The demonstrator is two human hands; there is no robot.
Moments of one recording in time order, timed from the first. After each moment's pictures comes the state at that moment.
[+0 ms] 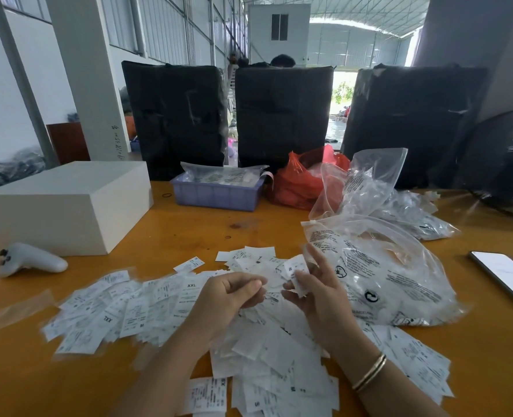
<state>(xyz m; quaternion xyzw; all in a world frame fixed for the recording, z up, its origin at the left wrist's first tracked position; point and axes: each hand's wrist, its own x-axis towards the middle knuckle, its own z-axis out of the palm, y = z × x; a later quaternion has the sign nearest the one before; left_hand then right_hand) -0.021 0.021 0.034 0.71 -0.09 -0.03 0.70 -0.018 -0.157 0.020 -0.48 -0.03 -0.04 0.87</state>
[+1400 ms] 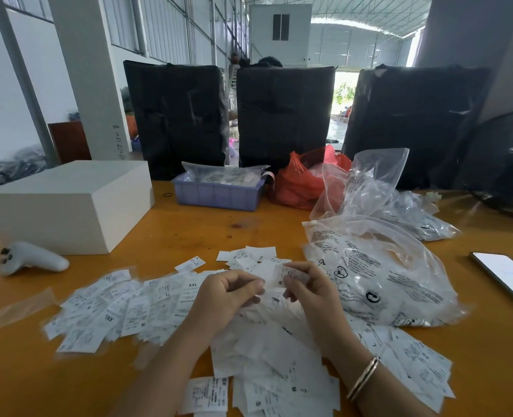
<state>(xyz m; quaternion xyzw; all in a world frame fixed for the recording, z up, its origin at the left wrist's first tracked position) -0.015 0.023 0.030 0.73 -0.13 0.02 0.67 -0.027 -0.147 0.020 -0.68 -0.09 -0.15 0.71</state>
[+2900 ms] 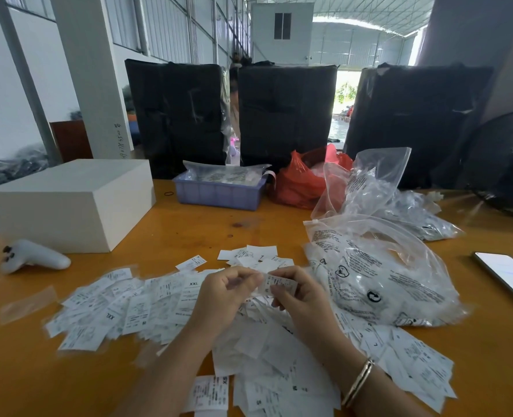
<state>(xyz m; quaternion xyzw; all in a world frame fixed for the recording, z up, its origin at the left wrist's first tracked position) -0.014 0.020 0.029 0.78 -0.12 0.11 0.61 -0.033 -0.135 0.019 -0.72 -0.14 -0.11 0.67</state>
